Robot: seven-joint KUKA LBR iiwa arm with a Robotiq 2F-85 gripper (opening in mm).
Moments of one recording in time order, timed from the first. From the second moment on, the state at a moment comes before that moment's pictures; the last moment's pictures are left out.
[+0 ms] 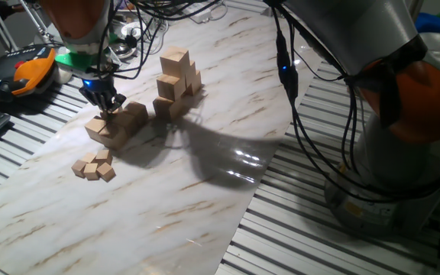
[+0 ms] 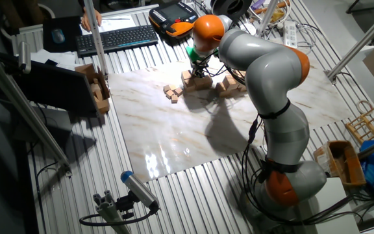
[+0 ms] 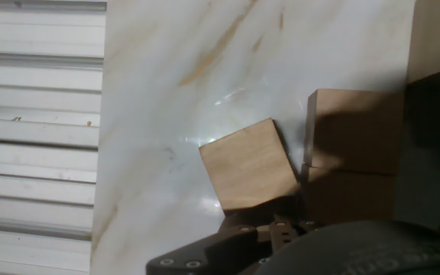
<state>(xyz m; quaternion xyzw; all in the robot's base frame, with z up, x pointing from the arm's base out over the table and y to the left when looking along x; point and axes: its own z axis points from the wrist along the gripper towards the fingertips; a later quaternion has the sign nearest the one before) 0.707 0.085 0.069 0.67 0.74 0.04 0.05</state>
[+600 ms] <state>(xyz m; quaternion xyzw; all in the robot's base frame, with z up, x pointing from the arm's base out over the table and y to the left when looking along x) 0.702 0.080 0.061 0.67 0.74 0.05 0.05</state>
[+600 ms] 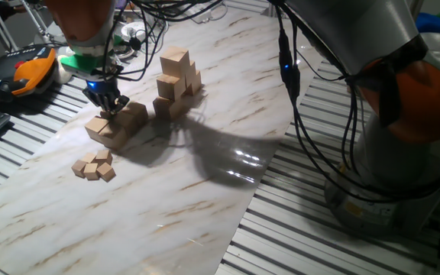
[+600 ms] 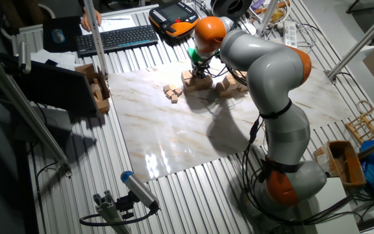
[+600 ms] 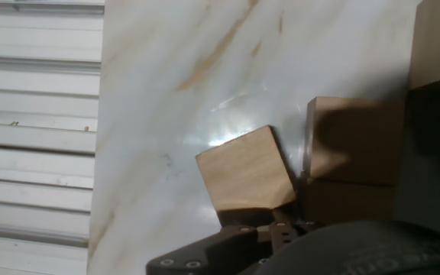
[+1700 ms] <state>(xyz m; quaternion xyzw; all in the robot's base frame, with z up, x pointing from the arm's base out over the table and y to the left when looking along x) 0.683 0.081 0.055 0.67 0.74 0.04 0.06</state>
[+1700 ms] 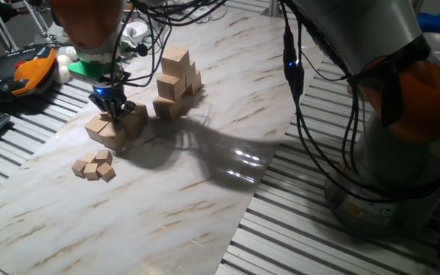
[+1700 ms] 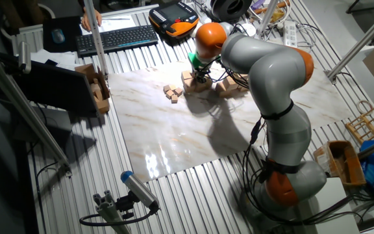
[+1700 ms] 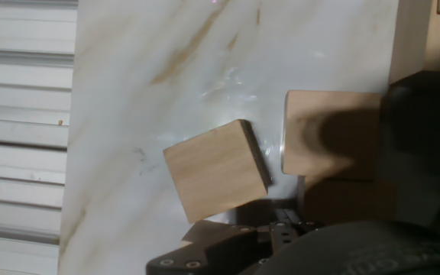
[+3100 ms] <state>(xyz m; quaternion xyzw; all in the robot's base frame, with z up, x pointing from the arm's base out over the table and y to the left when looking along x) 0.635 0.077 0.053 0.66 0.75 0.03 0.05</state>
